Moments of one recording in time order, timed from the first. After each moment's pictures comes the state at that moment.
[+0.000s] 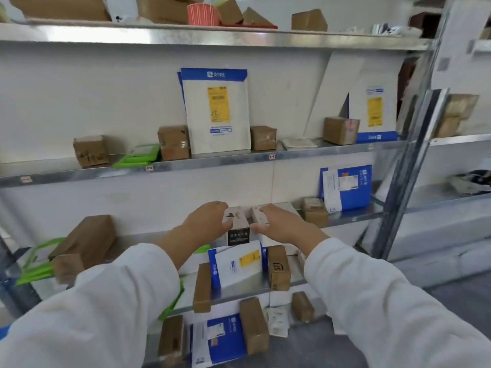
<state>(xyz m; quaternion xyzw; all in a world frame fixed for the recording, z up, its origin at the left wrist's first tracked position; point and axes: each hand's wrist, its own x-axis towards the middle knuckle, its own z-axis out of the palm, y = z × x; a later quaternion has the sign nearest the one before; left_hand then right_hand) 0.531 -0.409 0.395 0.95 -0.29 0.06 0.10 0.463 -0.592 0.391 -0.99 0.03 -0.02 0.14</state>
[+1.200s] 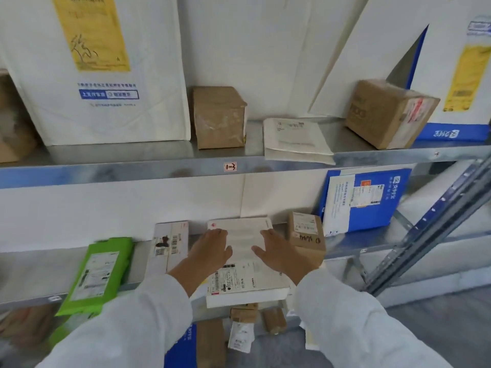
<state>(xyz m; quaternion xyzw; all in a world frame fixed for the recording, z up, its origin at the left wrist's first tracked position) 0.843 -0.697 0.211 0.96 -0.24 -0.05 0.13 0.786 -0.875 0.222 -0.97 0.09 0.11 0.18</state>
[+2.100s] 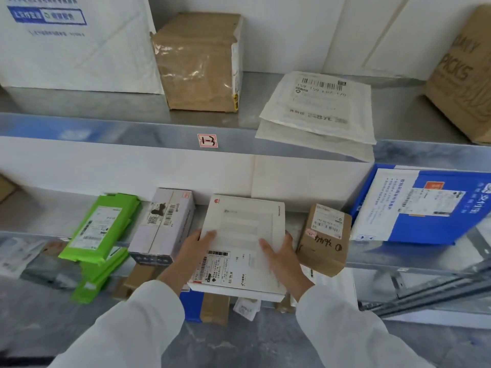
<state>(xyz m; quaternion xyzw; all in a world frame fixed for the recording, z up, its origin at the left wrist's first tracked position) 0.841 -0.713 0.136 0.78 0.20 -0.20 0.56 0.814 -0.926 0.121 -0.79 0.21 0.11 0.56</state>
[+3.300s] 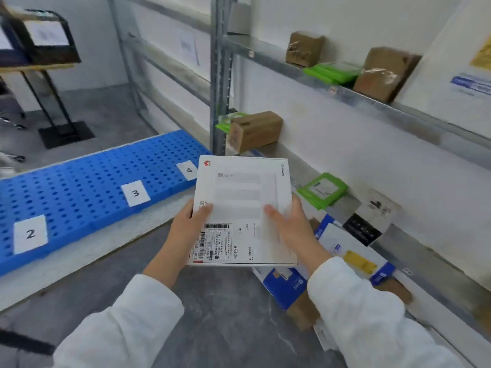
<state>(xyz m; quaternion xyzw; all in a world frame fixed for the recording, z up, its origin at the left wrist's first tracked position) 0.384 -0.366 0.250 0.60 0.39 0.21 0.66 0.537 -0.517 0.263 -0.80 -0.20 0.19 0.53</state>
